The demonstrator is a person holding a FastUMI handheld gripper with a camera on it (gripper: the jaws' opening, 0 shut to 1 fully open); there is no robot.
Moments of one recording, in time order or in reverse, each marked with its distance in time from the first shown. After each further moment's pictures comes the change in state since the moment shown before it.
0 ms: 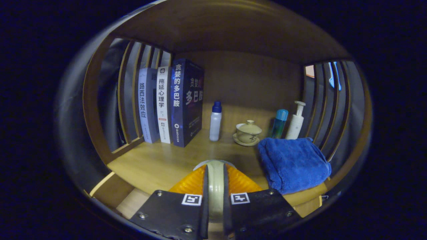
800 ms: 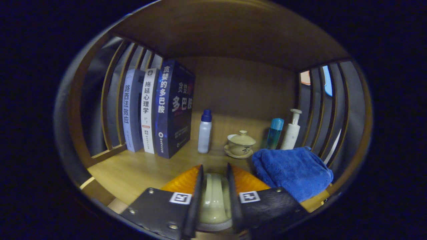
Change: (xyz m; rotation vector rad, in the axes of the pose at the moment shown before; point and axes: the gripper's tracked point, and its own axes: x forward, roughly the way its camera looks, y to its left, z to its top) arm 0.026 -0.015 0.015 -0.004 -0.147 -0.069
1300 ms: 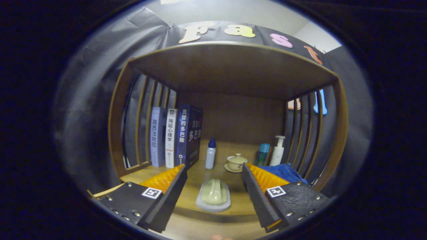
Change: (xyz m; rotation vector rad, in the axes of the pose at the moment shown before) arm -0.131 -0.002 0.056 0.022 -0.162 0.052
